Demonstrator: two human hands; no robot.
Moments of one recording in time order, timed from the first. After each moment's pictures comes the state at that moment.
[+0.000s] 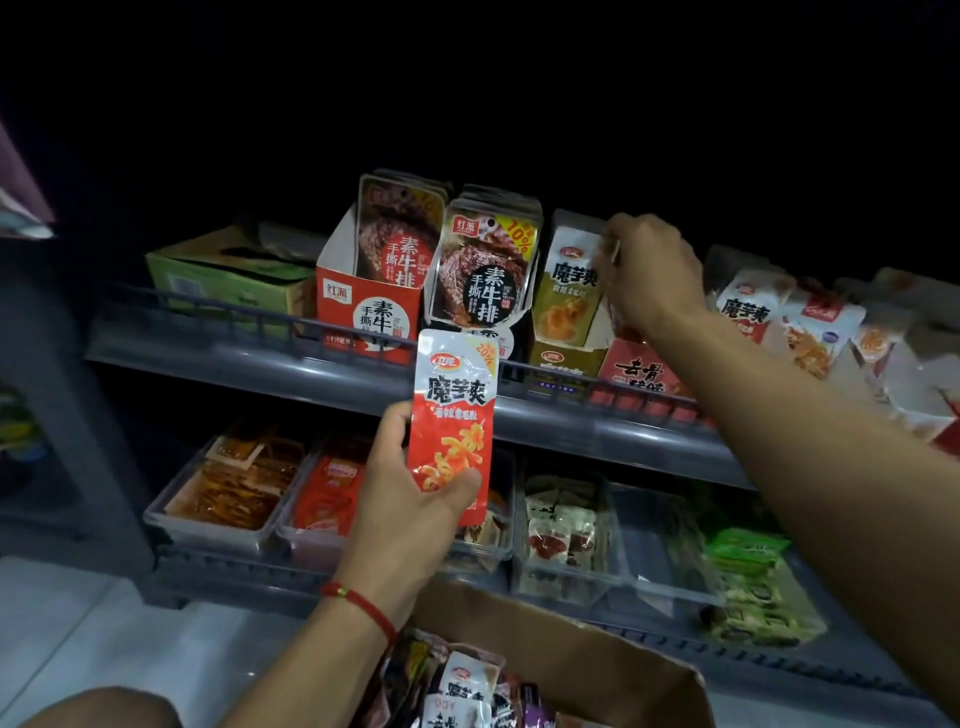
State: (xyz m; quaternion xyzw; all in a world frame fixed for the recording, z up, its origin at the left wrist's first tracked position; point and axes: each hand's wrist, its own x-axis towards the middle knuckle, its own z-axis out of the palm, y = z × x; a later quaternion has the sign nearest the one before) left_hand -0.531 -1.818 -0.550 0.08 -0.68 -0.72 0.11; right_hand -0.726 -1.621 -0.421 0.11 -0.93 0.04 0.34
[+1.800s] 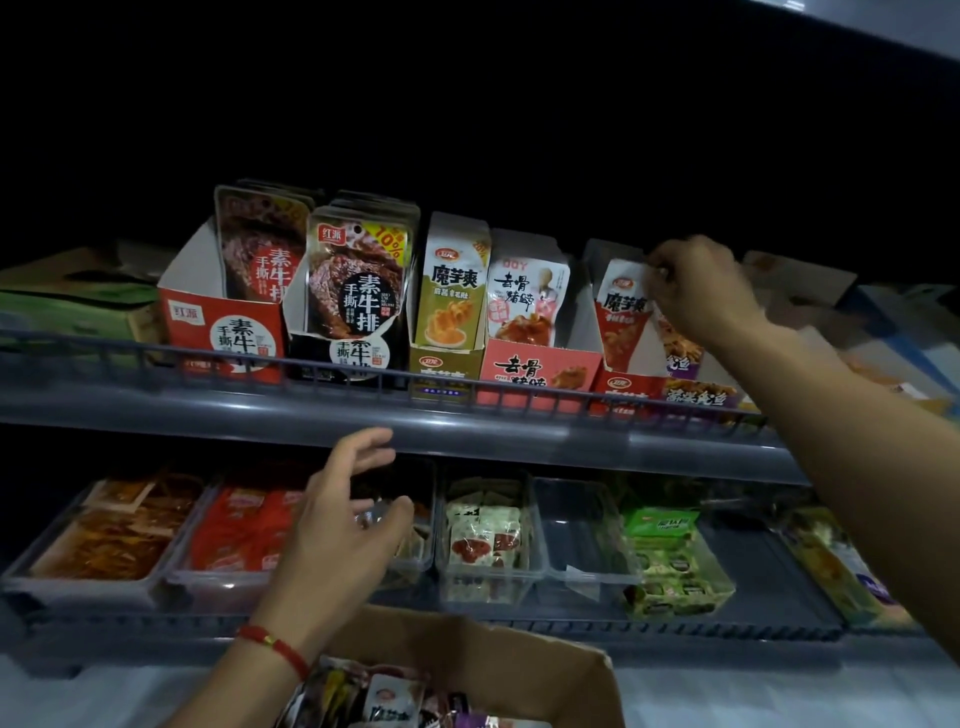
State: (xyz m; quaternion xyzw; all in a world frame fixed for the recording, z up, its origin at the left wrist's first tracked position) left_hand -0.550 -1.785 -0.579 -0.02 -0.80 -0.60 0.07; right_hand -0.711 -1.444 -0.410 0.04 -0.95 0.03 0.32
